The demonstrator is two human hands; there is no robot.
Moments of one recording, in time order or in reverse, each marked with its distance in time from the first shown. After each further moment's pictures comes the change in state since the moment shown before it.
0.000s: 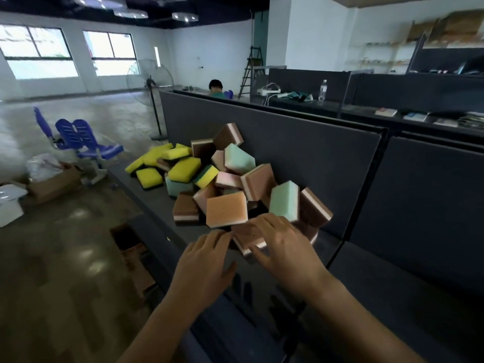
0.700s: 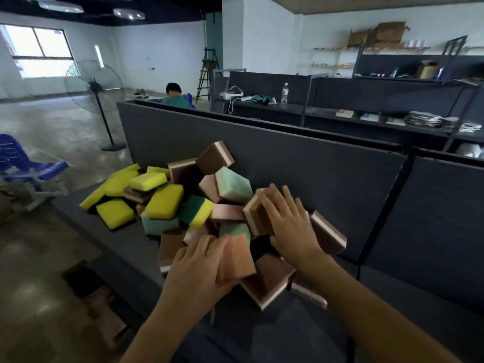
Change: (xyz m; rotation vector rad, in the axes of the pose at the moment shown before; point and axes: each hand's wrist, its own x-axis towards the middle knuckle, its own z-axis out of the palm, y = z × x) left_hand 0.098 -0.091 0.029 -0.060 0.077 0.174; right_hand 0.123 0.078 0.062 -0.365 -0.093 0.267
